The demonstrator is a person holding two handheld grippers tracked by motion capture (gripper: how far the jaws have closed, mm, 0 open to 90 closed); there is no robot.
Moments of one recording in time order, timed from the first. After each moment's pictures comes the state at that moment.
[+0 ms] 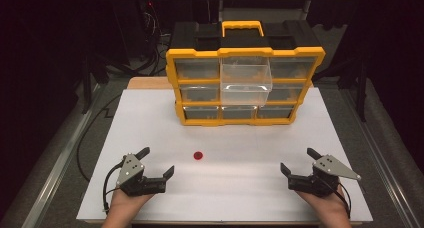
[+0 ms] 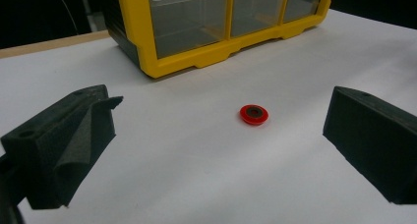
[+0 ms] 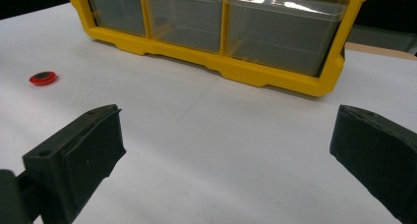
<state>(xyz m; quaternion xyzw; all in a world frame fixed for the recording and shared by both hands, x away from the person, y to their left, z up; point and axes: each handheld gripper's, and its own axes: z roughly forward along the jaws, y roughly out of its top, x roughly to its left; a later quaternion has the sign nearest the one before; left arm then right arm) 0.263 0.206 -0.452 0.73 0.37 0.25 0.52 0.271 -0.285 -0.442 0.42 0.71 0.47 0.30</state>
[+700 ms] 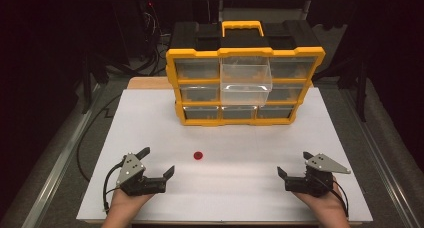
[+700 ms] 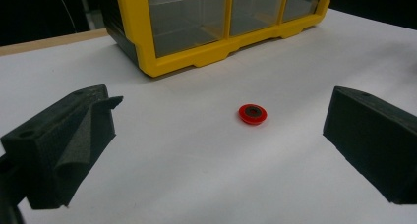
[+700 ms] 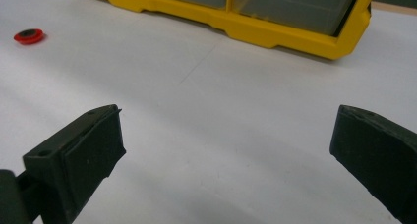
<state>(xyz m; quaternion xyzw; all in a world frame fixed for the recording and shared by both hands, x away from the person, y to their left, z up) 0.264 0.206 -0.452 0.73 0.37 0.24 0.52 0.278 -0.280 -0.450 0.44 0.75 0.42 0.27</state>
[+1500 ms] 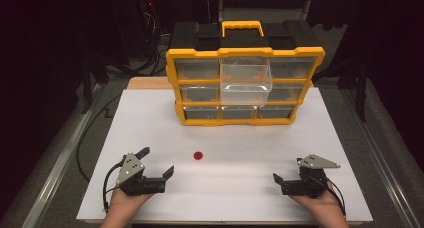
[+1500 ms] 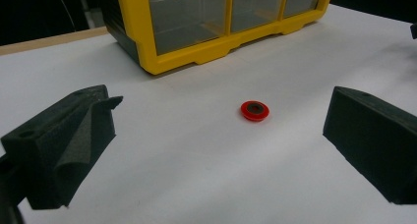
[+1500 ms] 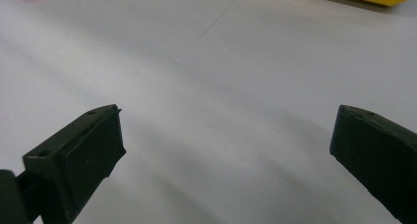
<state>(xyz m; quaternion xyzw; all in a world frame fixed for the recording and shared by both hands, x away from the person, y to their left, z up) 0.265 0.208 -0.452 0.74 0.37 0.24 0.51 0.285 -0.275 -0.462 0.44 0.79 0.38 0.20</state>
